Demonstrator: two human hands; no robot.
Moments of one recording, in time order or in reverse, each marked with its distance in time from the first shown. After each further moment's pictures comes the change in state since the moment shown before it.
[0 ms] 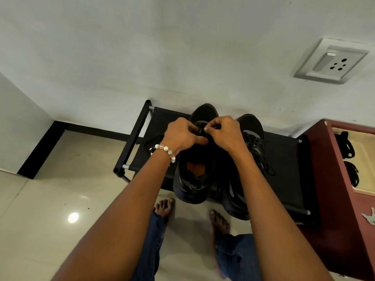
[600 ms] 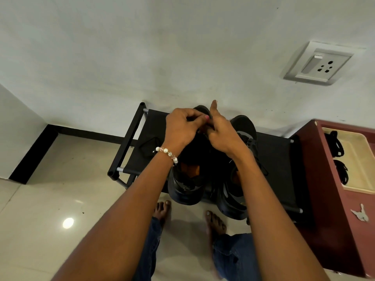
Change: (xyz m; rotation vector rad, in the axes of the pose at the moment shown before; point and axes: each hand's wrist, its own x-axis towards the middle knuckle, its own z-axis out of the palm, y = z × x) left_hand -0.004 0.026 0.013 -0.334 0.292 0.293; right_hand -0.007 -0.002 -0.016 0.076 -0.213 -0.101
